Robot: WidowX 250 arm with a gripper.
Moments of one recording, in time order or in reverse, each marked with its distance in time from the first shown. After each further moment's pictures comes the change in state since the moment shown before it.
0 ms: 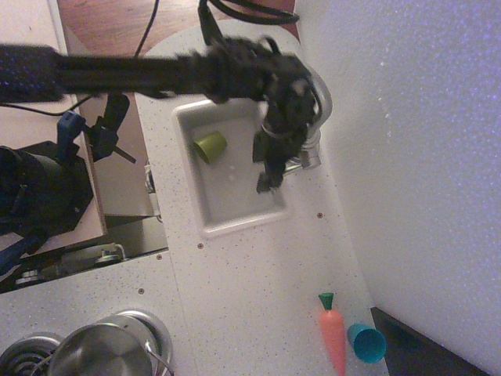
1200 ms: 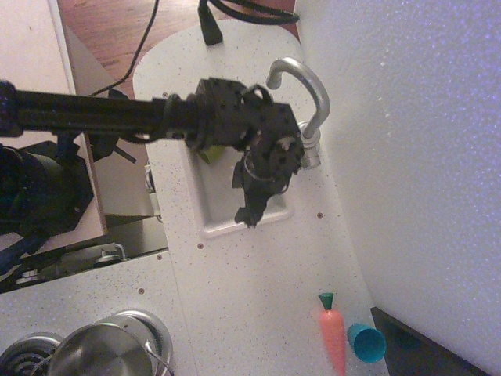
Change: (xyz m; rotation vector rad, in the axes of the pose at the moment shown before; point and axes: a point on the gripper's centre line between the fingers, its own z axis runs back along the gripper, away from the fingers) arm -0.034 -0.038 -0.006 0.089 0.069 -0.012
